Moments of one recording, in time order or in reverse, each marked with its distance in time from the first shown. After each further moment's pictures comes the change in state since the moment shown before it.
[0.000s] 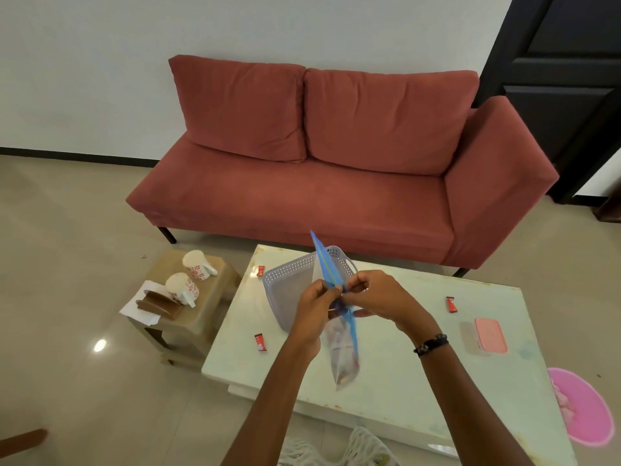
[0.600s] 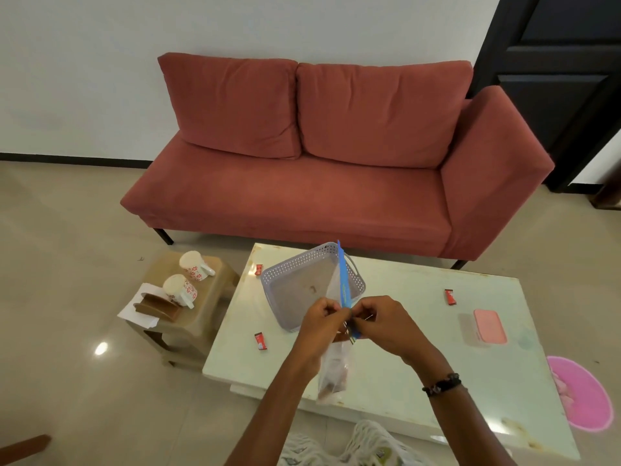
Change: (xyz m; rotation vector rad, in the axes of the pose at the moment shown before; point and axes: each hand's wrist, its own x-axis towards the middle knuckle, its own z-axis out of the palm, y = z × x) left_hand -0.021 -0.006 0.008 0.189 -0.023 -0.140; right_hand -0.026 0.037 0.012 -0.133 0.070 -0.119
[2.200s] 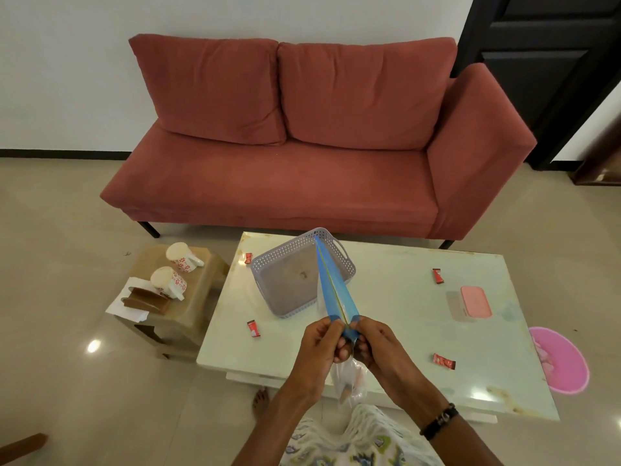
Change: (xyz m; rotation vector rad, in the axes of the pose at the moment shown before) left_hand -0.039 -0.044 0.007 -0.158 -0.162 0.160; right_hand -0.052 0.028 0.037 0.814 -0.024 0.105
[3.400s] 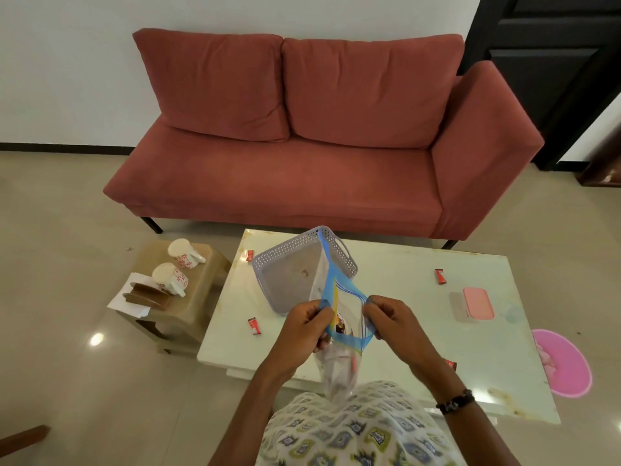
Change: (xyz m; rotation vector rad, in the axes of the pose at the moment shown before) left_hand 0.016 0.027 -0.025 0.283 -0.029 -0.001; right_hand 0.021 -0.024 -0.023 -0.553 0.090 -0.189
